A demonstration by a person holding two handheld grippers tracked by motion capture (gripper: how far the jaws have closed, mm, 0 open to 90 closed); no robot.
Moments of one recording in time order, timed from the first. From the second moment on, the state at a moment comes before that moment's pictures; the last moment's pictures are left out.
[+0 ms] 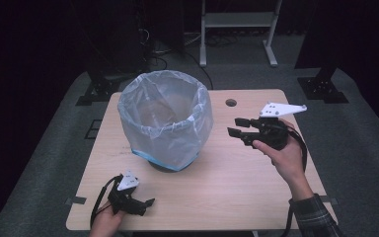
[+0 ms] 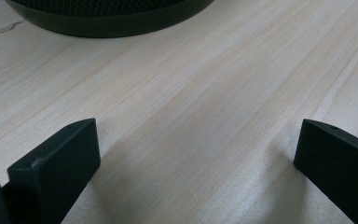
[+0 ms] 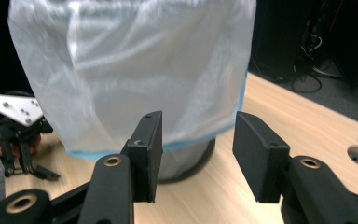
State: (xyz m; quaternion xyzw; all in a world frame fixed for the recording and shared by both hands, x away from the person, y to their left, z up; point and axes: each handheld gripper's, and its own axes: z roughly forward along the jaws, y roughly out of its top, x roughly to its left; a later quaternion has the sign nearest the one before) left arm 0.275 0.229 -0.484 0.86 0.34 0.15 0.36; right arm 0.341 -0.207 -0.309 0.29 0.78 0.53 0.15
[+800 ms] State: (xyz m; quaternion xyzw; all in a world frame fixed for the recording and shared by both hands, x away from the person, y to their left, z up) left arm 0.275 0.229 -0.484 0.86 0.34 0.15 0.36; right arm 0.317 -0.238 -0.382 0.34 0.79 0.48 0.14
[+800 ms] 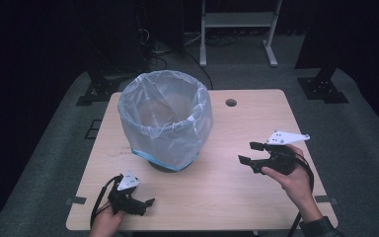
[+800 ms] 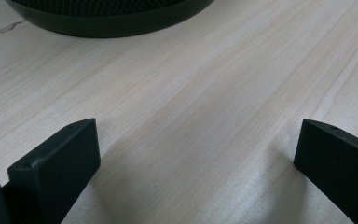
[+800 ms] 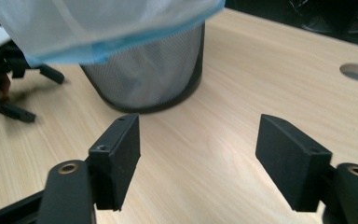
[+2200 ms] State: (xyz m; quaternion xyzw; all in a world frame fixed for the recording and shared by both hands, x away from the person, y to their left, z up) left arm 0.275 0.229 -0.484 0.86 0.33 0.15 0.36; right arm 0.285 -0.276 -0.475 0.39 0.85 0.34 0.12
